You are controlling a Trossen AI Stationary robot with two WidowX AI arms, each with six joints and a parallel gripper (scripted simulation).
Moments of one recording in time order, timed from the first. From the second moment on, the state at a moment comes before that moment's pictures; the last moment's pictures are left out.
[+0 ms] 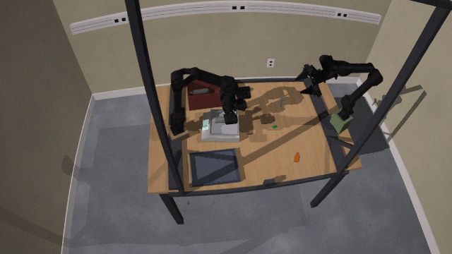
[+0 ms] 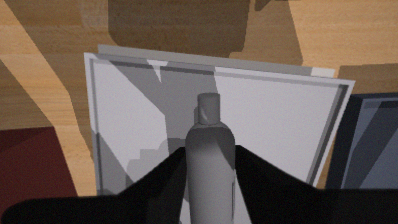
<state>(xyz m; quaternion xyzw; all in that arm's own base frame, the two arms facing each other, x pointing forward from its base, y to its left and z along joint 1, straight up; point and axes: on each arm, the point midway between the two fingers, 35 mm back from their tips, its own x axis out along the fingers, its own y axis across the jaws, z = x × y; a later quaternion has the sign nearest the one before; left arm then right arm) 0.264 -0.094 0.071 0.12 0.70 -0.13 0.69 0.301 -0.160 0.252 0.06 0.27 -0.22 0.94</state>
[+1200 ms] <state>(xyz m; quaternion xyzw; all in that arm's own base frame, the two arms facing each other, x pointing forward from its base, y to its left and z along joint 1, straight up) 0.264 -0.092 0.127 0.12 0.70 -0.13 0.70 0.303 -0.162 0.254 0.06 0.27 -0.22 0.94</state>
